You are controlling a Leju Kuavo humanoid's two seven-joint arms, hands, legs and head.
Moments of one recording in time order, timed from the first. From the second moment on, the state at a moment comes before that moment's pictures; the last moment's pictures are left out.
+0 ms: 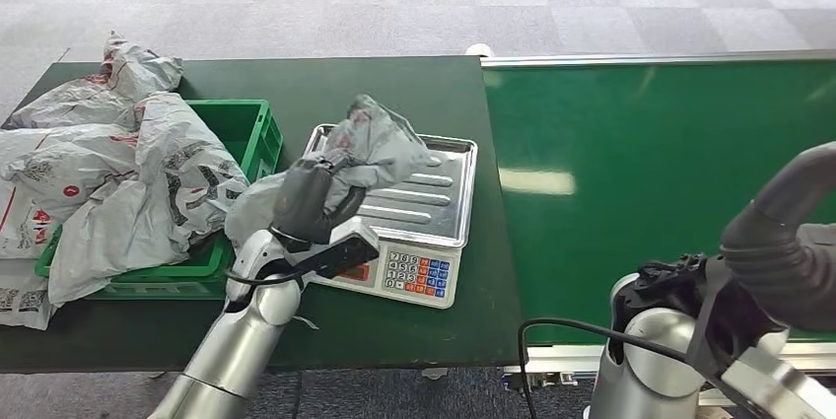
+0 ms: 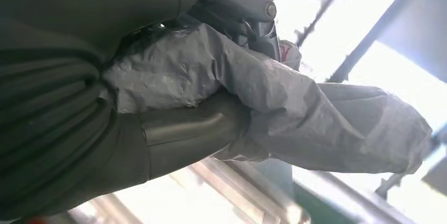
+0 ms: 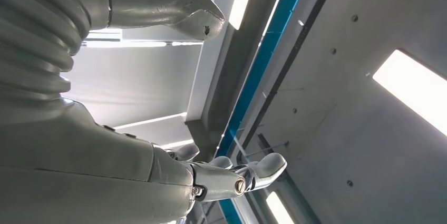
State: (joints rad) left arm -0.43 -0.18 -0.26 -1.09 -0.78 0.33 -0.42; right arm -0.25 0.35 0.00 -2.04 0.56 -0.70 -0.70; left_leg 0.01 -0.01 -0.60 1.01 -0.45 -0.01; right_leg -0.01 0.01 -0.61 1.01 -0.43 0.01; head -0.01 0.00
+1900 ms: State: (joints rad) left arm -0.60 0.05 0.09 -0.81 -1.35 0.70 -0.01; right arm -0.25 0.34 0.03 -1.97 0.54 -0.70 -0.70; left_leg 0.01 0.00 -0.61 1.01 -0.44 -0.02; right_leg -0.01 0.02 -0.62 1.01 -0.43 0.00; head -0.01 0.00
